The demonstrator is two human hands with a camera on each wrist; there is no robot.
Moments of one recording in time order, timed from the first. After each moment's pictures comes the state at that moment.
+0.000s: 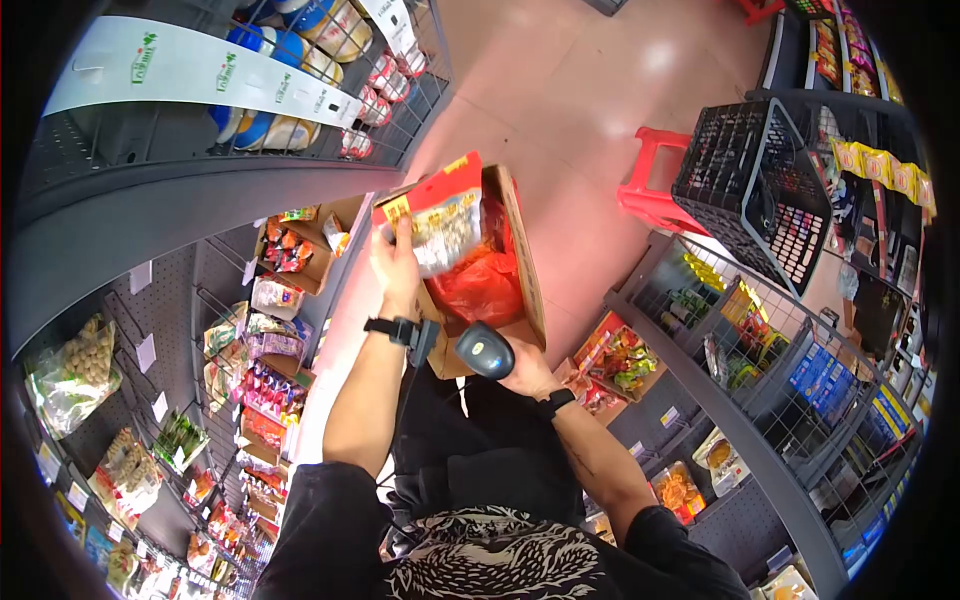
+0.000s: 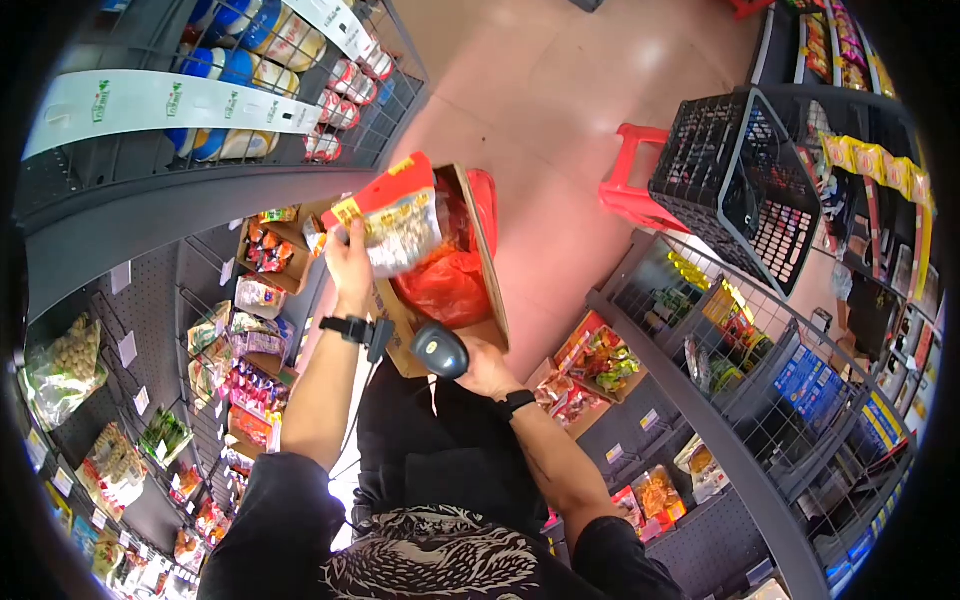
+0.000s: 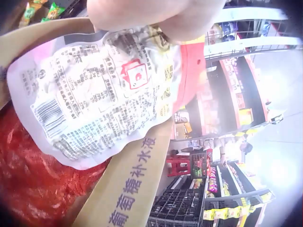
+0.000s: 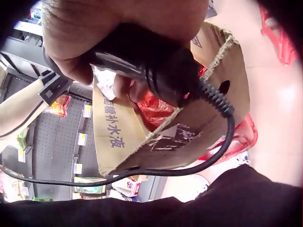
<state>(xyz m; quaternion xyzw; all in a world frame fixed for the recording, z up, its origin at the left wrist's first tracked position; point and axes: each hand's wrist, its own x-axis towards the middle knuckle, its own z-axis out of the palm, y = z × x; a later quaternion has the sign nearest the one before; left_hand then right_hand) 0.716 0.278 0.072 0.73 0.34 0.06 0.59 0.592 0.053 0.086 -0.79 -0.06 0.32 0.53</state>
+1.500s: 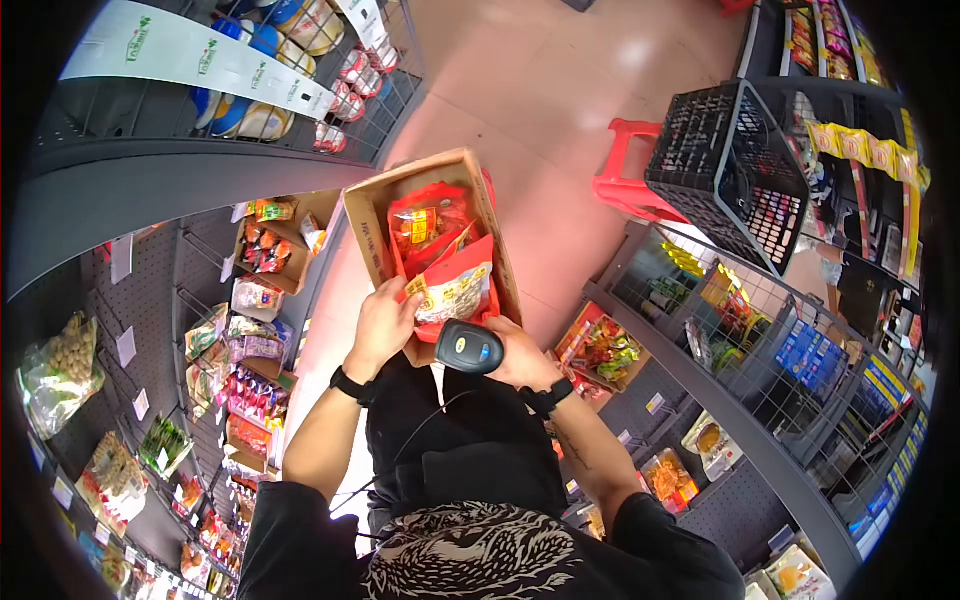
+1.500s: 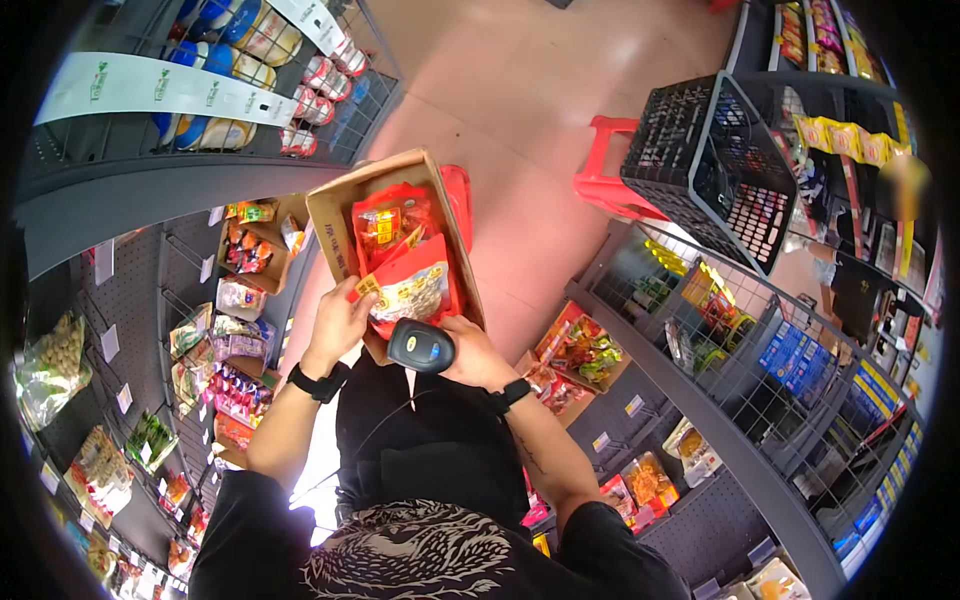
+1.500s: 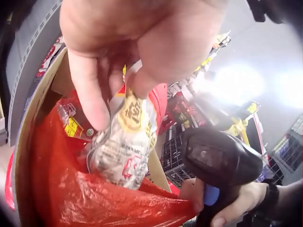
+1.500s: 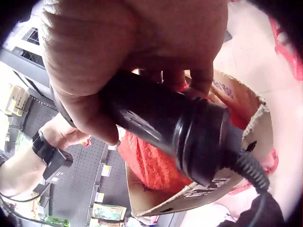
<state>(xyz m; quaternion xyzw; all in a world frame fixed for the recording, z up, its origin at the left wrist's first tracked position) 0.639 0.278 0.127 0.89 0.08 -0.21 0.40 0.603 0.035 0.108 -0.81 -0.19 0.31 0.45</state>
